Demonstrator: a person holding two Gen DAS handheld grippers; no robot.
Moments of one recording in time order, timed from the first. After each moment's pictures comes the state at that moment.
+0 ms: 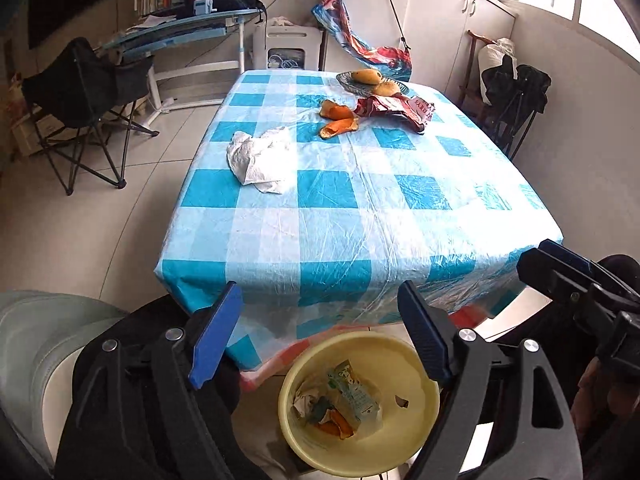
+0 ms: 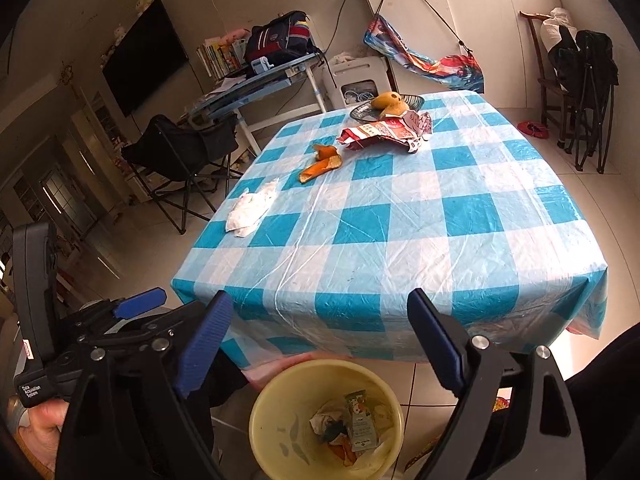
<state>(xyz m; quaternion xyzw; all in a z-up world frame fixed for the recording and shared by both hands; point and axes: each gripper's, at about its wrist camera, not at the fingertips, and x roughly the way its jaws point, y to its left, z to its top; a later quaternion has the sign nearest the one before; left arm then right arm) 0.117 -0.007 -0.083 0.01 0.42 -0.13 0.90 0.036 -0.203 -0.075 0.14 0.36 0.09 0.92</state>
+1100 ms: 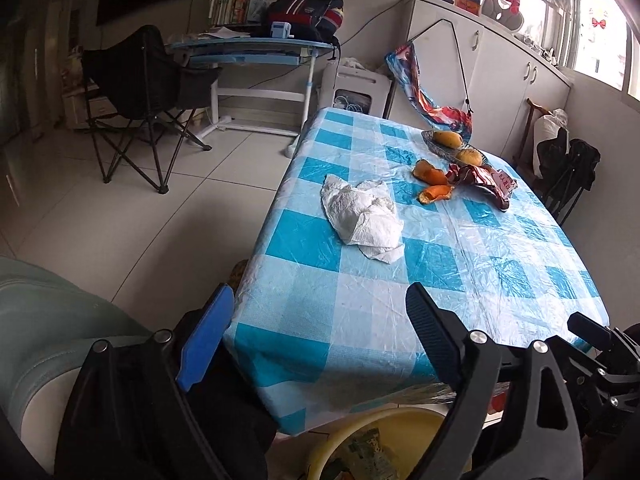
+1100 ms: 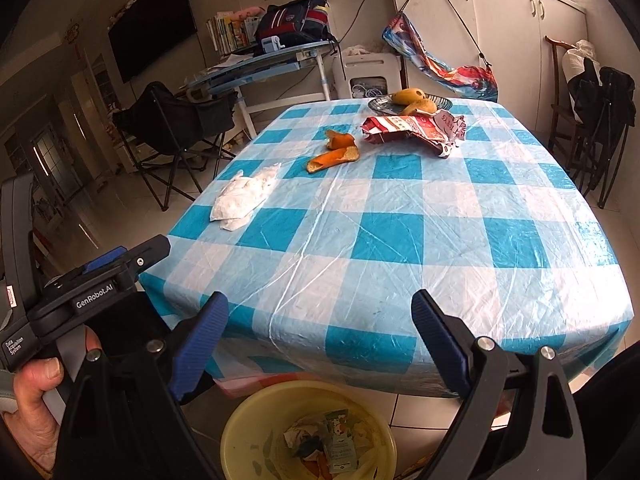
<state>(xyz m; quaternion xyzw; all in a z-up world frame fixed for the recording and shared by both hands) 0.166 0.049 -0.110 -0.06 0.35 -0.04 0.93 0.078 -0.165 -0.095 0.07 0.37 0.08 0.92</state>
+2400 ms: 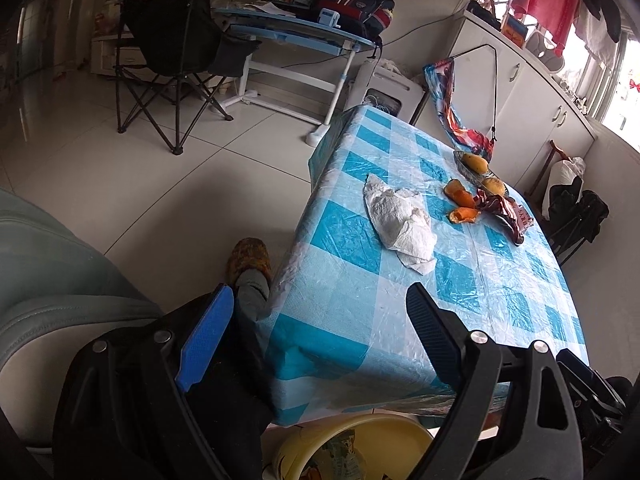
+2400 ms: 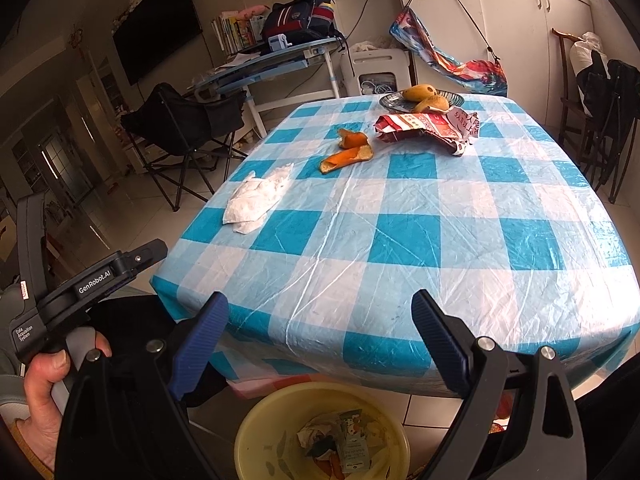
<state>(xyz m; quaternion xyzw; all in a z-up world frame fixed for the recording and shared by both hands) 0.168 0.088 -0.122 -0.16 0.37 -0.01 0.92 0.089 -0.163 -0.095 0.09 0.38 0.10 0.92</state>
